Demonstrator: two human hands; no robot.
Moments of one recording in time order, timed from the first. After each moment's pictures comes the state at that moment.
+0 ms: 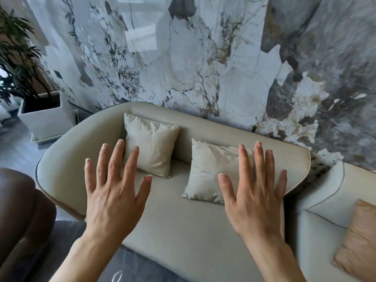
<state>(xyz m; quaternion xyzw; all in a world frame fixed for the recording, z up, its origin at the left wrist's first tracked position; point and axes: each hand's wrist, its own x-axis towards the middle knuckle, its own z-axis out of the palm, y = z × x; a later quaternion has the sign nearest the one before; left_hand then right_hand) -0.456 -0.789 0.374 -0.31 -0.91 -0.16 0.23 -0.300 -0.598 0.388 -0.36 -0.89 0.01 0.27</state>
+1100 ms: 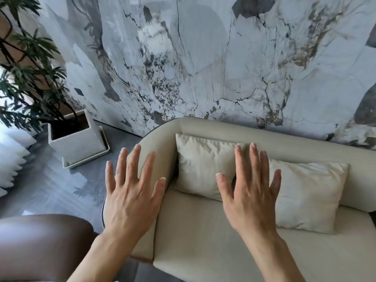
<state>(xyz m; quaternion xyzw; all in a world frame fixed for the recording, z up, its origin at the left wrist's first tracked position) -0.842 -0.913 0.360 -0.37 -0.90 -0.11 0.20 -0.691 -0.746 0.359 -0.40 -0.88 0.06 0.26</state>
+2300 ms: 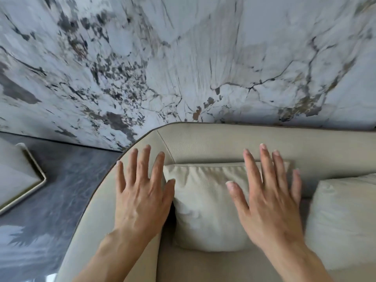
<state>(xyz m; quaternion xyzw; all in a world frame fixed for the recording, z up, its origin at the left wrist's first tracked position) -1.173 -0.663 0.148 -0.50 -0.86 -0.10 0.06 -0.978 -0.559 0.170 -0.50 -0.86 -0.01 0.12</state>
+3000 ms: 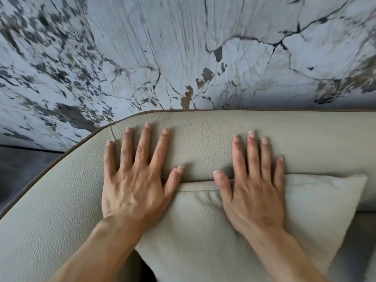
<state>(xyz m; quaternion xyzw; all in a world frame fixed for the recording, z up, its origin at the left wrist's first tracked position) -1.232 -0.507 -0.016 -0.54 -0.84 -0.01 0.08 -1.051 -0.418 -0.031 -0.52 -0.85 -0.02 0.12</state>
